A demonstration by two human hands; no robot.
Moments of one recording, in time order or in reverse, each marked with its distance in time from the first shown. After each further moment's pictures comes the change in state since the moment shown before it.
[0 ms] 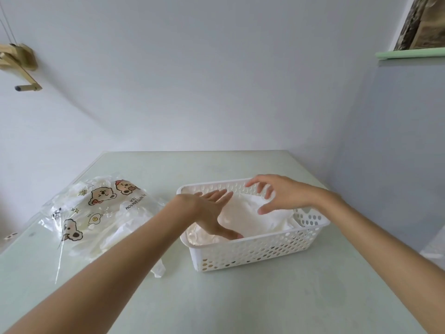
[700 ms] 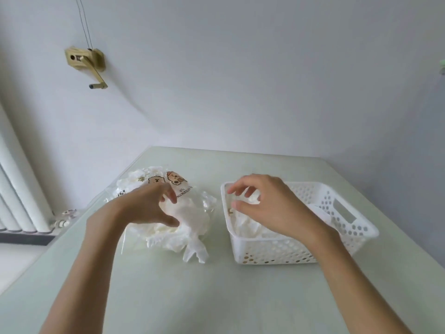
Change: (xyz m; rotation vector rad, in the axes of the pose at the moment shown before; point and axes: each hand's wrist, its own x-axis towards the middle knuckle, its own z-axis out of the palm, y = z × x) left_hand -0.144 -0.107 0.045 -0.545 0.348 -0.347; right_hand -0.038 -0.136 0.051 0.120 0.312 -0.274
